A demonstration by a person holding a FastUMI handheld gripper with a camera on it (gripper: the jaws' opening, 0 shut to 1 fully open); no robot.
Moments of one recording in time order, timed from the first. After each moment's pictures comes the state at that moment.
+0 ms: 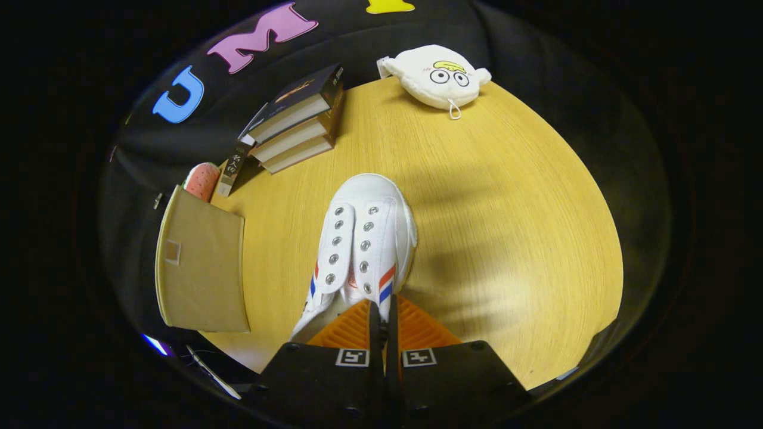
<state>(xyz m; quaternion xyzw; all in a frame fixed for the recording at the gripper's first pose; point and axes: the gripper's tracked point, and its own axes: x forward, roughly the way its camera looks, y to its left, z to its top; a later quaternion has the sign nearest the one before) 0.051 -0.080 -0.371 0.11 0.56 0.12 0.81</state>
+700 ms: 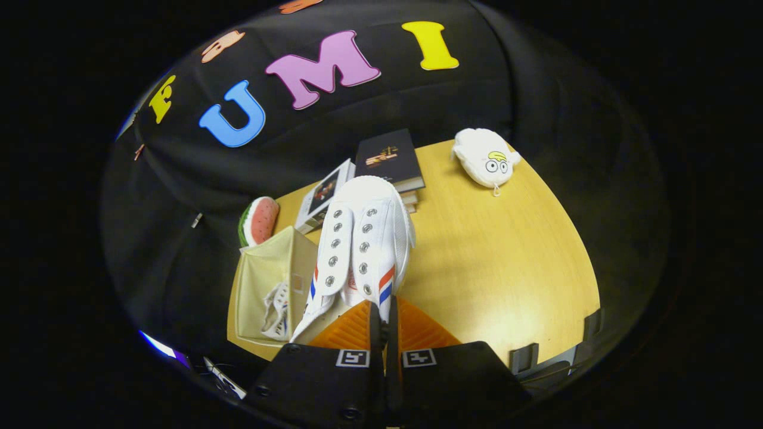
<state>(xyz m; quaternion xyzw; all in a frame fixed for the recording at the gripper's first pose) 0.040 0.057 -0.167 0.13 0.47 0.16 0.86</state>
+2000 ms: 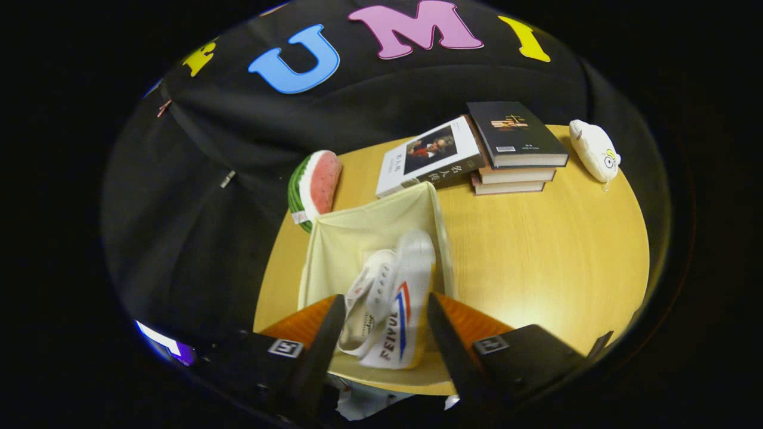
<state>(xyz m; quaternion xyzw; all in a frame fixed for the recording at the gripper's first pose) 0.008 0.277 -0.203 0.11 0.50 0.24 0.82</state>
